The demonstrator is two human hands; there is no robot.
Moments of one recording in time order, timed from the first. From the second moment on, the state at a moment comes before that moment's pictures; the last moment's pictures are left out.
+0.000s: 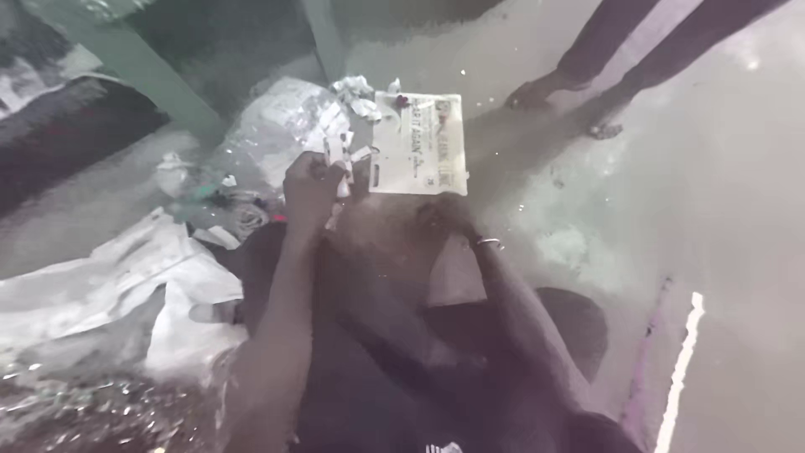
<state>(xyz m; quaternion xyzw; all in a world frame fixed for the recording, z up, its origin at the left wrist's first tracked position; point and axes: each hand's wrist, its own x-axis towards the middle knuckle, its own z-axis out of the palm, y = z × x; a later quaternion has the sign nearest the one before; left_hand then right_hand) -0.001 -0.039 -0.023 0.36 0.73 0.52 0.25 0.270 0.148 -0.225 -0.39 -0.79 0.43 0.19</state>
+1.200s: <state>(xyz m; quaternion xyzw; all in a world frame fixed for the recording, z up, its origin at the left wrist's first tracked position) 0.022 -0.016 -0.045 0.41 0.68 0.48 0.38 0.166 0.112 -0.143 -0.45 -0.79 0.27 0.33</state>
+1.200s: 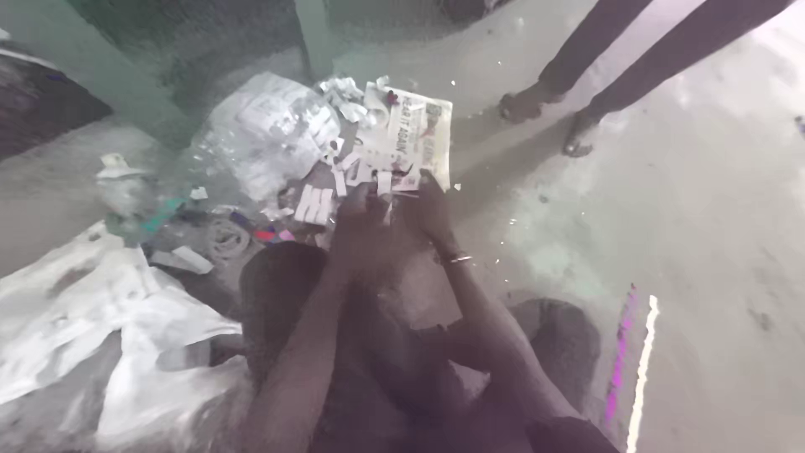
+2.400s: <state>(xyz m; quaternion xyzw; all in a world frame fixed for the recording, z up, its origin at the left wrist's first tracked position) 0.128 -0.043 -0.069 0.39 0.53 0.49 0.57 0.312 -0.020 -0.077 -0.47 -0.63 0.52 0.32</state>
